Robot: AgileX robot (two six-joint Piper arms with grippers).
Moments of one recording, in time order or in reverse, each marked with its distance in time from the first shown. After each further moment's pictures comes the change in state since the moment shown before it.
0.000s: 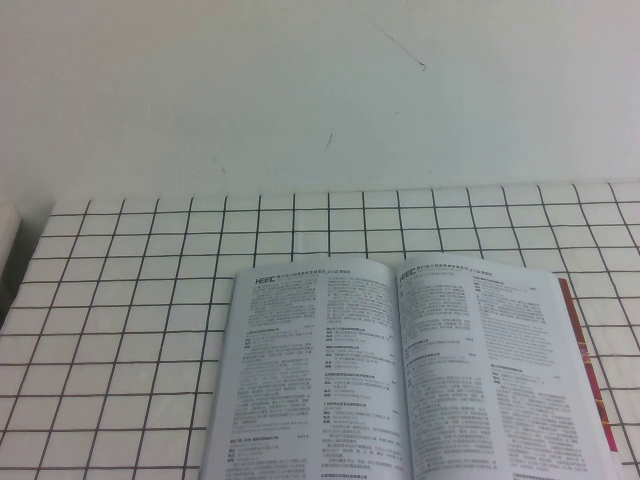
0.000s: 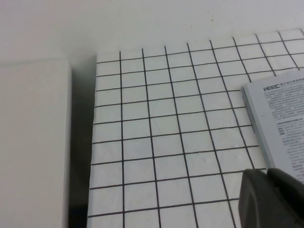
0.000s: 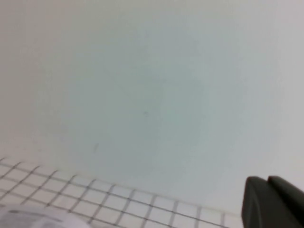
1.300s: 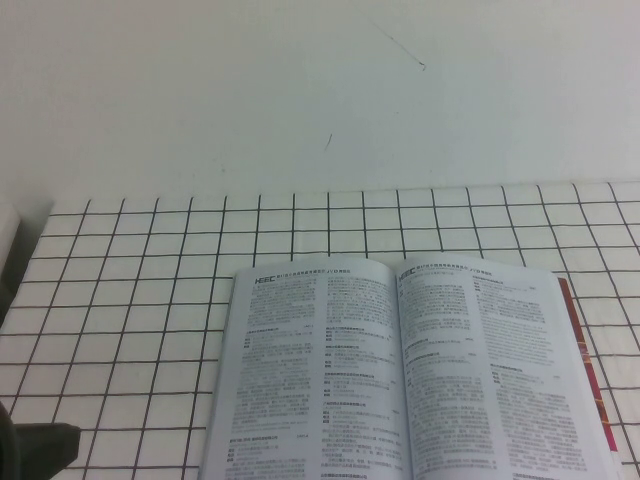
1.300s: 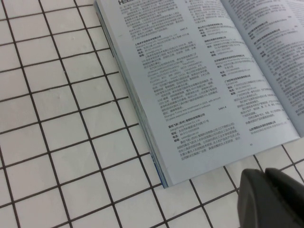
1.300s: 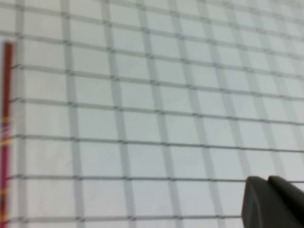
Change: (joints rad) right arm 0.064 0.554 -0.215 1.055 0.868 -1.228; left arm 0.000 0.183 0.000 -0.496 0.153 0.329
